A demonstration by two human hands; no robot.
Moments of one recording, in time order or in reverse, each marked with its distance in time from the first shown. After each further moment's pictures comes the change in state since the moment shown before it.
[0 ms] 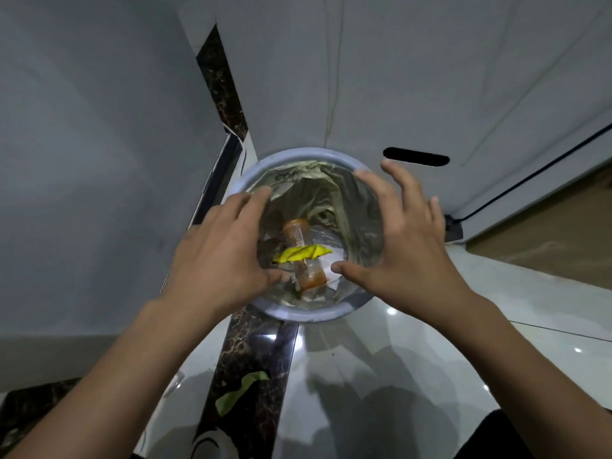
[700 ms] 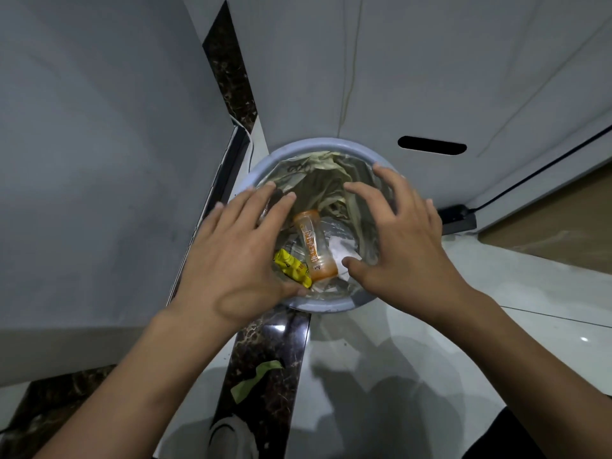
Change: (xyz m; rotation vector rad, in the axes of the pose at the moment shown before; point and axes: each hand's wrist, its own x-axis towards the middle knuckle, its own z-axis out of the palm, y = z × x) left_hand -0.015 -0.008 0.000 0.128 -0.006 0.155; right_hand 0.000 -0.011 0.018 -0.055 -0.067 0.016
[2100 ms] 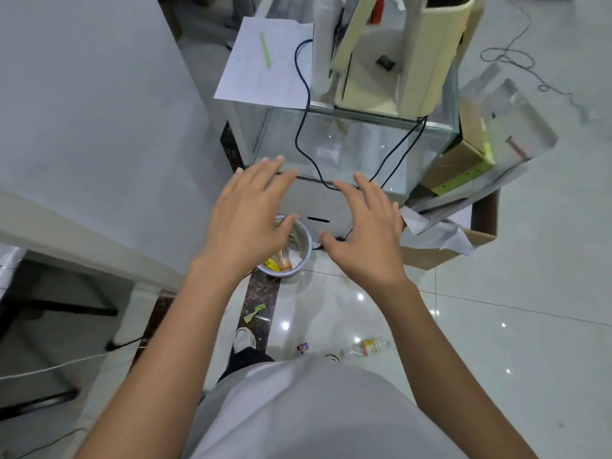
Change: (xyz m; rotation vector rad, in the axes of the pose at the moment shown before) left_hand -0.214 0.222 -0.583 -0.100 0.300 0.112; right_hand -0.207 -0.257 -0.582 0.116 0.151 0.177
